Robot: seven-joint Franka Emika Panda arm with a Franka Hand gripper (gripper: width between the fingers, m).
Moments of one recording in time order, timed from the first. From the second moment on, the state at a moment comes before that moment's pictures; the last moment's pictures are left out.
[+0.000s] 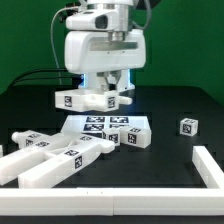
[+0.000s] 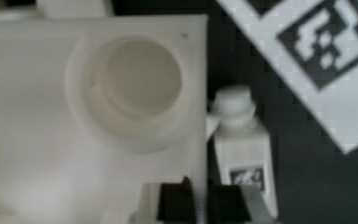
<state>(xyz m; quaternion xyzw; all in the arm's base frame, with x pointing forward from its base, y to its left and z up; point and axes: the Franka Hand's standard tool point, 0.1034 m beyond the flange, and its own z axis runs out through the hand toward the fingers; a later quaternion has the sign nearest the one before) 0.428 -0.008 0.105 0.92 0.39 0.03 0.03</state>
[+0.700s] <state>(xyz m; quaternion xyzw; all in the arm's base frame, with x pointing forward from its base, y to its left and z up) 0.450 0.021 0.101 0.84 0.54 0.00 0.01</state>
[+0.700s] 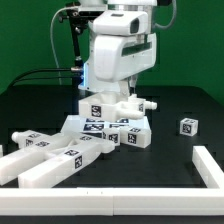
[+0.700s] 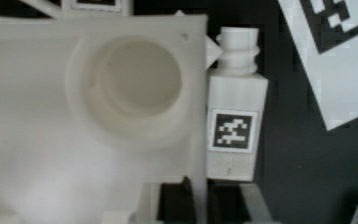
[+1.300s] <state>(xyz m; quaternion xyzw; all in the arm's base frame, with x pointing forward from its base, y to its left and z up) 0.485 0.038 0.092 0.57 0.82 -0.05 -0.02</state>
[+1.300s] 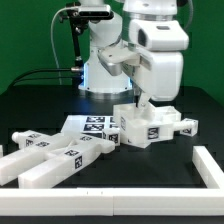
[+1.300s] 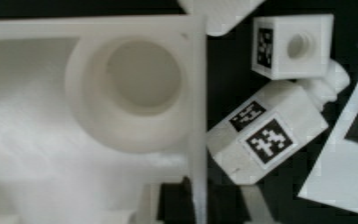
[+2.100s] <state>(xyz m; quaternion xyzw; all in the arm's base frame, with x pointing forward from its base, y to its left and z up) 0.523 0.043 0.082 0.22 0.97 -0.07 -0.05</state>
